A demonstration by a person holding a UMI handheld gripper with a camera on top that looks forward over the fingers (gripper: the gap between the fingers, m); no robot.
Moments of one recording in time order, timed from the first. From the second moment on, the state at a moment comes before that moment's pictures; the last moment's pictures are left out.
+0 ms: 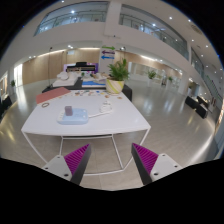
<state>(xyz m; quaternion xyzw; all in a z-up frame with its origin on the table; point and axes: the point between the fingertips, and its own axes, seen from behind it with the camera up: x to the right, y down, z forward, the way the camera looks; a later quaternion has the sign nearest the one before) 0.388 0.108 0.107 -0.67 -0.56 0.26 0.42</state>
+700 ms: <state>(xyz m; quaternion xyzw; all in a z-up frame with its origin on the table) 0.248 -0.058 0.093 -0.59 -0.60 0.38 0.38</state>
